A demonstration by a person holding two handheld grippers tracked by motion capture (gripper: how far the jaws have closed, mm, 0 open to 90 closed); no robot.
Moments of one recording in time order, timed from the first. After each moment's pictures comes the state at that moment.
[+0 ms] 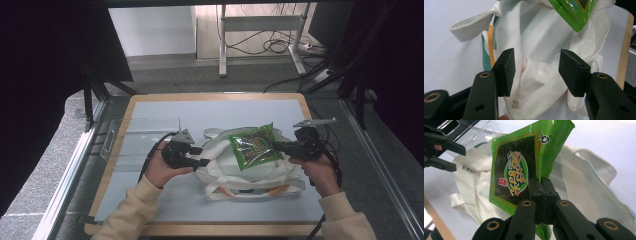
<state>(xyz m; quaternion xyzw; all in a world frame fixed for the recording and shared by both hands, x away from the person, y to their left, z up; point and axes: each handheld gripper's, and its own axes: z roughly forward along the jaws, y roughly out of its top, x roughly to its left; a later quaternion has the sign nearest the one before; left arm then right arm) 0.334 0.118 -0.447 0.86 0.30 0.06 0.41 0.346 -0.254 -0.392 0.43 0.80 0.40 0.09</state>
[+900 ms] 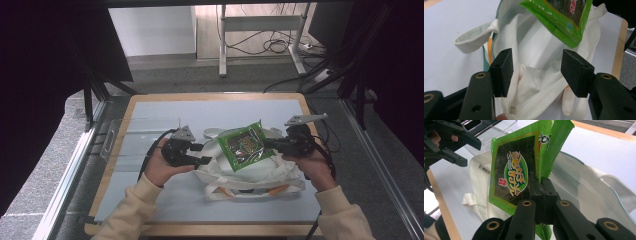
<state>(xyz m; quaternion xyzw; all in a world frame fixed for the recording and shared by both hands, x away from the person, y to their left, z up) 0.330 0.114 -0.425 0.86 0.28 0.07 0.42 0.352 -0.235 -0.385 0.35 0.83 0.43 0.08</state>
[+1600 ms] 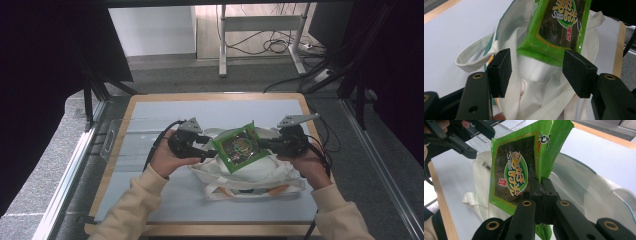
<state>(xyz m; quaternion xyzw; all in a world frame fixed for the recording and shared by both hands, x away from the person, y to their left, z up) 0.347 0.097 -0.411 0.86 0.26 0.07 0.42 0.354 -0.222 -0.387 0.31 0.85 0.43 0.09</state>
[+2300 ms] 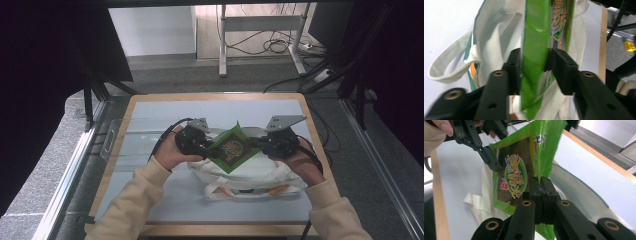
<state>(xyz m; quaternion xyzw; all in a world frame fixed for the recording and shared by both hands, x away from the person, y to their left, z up) 0.364 0.089 -0.413 0.90 0.19 0.00 0.40 0.346 -0.193 -0.377 0.21 0.87 0.43 0.14</state>
